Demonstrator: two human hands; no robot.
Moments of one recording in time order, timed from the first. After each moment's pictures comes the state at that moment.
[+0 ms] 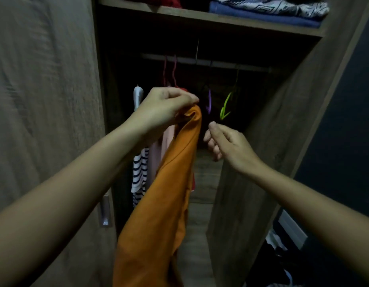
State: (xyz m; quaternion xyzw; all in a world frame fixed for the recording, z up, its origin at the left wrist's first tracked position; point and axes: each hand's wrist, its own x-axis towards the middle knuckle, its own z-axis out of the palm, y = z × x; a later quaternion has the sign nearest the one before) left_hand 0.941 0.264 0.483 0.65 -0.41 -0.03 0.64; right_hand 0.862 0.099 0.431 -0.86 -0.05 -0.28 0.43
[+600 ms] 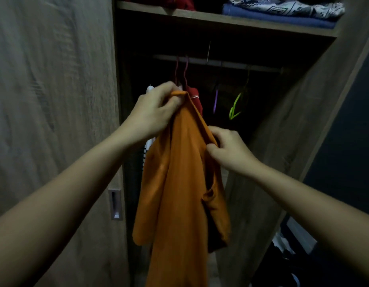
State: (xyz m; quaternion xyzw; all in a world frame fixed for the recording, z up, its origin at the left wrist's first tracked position) left_hand 0.951 0.299 0.474 0.75 -0.41 0.20 0.47; right_hand 0.869 0.122 0.431 -0.91 -0.07 -0.24 0.31
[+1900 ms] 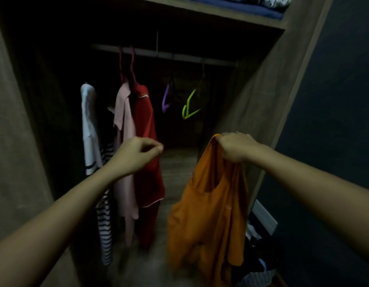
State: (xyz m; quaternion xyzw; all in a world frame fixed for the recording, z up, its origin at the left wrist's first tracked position) left_hand 1.015 0.193 0.397 0.81 -0.43 0.09 0.38; right_hand 0.881 -0.022 0.448 -0.98 0.18 -0.01 -0.09
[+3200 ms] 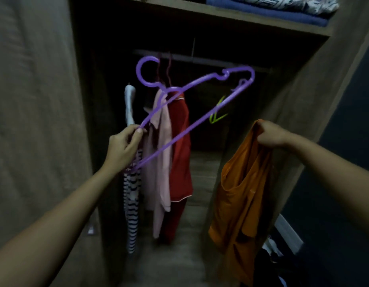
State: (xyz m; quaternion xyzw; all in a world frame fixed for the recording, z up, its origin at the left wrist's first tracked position) left_hand 1.066 0.259 0.367 0.72 -0.34 0.28 0.54; right_hand 0.913 -0.078 0.470 -0.96 0.21 -0.11 0.13
